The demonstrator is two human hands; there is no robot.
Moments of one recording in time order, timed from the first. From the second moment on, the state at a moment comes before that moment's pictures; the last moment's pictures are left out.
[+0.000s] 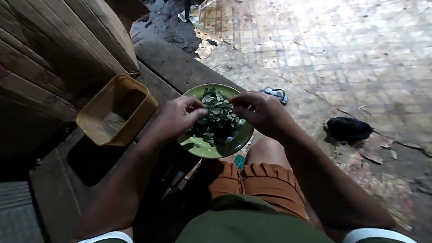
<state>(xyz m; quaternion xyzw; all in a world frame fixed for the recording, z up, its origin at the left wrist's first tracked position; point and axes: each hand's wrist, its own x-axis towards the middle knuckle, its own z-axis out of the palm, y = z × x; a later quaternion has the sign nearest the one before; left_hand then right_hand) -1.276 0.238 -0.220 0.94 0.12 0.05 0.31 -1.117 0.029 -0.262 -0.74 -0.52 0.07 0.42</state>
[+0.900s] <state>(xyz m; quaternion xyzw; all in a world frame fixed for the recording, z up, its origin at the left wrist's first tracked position) -1.261 0.231 -0.175 0.94 0.13 0.03 0.31 -1.116 -0.027 -0.289 -0.77 -0.39 0.09 0.51</state>
